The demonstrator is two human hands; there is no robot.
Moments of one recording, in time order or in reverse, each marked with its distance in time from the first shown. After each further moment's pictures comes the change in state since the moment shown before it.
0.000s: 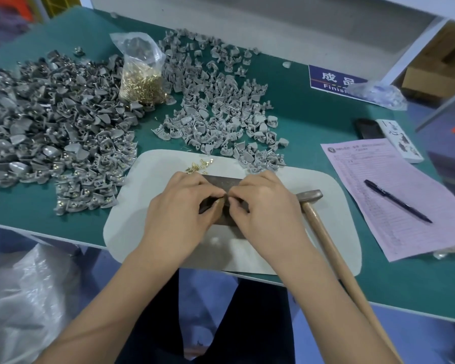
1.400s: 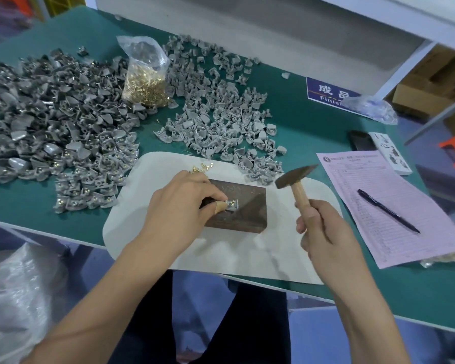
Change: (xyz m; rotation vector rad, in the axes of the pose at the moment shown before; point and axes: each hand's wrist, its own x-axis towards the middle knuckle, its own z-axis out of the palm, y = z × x) left_hand 0.012 0.002 -0.011 -0.029 -0.083 -0.016; right_hand -0.063 0.069 -0.017 0.576 0.098 0.486
